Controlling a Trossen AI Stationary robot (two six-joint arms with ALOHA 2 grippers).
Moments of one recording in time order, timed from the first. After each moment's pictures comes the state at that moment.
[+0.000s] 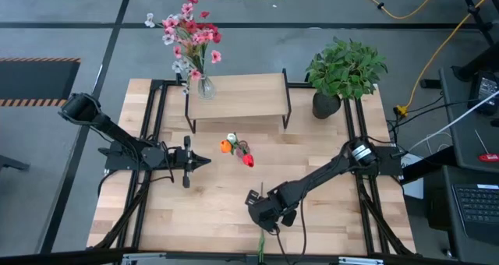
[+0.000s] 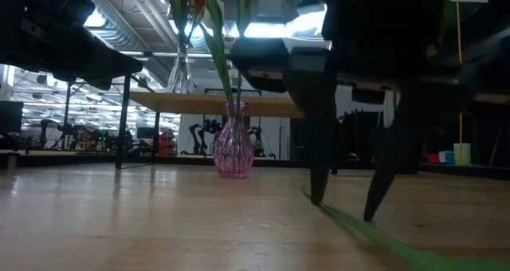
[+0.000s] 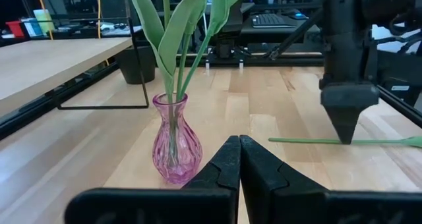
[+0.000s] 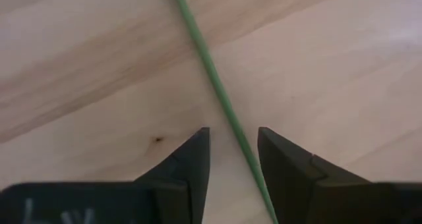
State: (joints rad) left arm -0.48 1.06 0.02 0.92 -0.60 -0.07; right arm 0.48 2.14 1.52 -0.61 0.00 -0.69
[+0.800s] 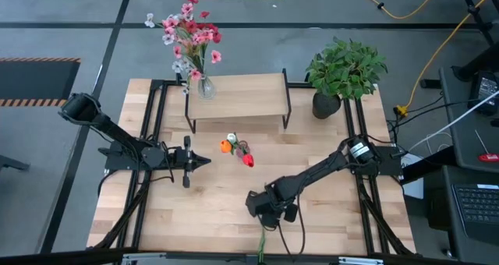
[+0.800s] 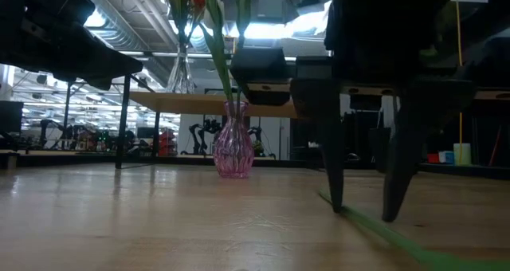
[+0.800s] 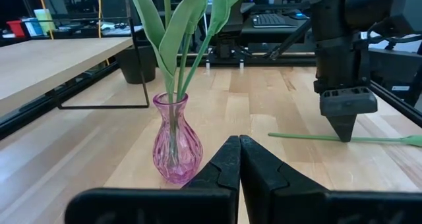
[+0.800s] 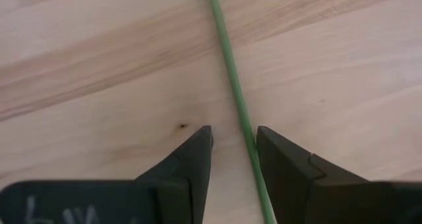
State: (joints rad) left arm -0.48 1.06 0.02 0.91 -0.60 -0.07; right arm 0.44 2.15 1.52 -0.66 -0.16 -0.82
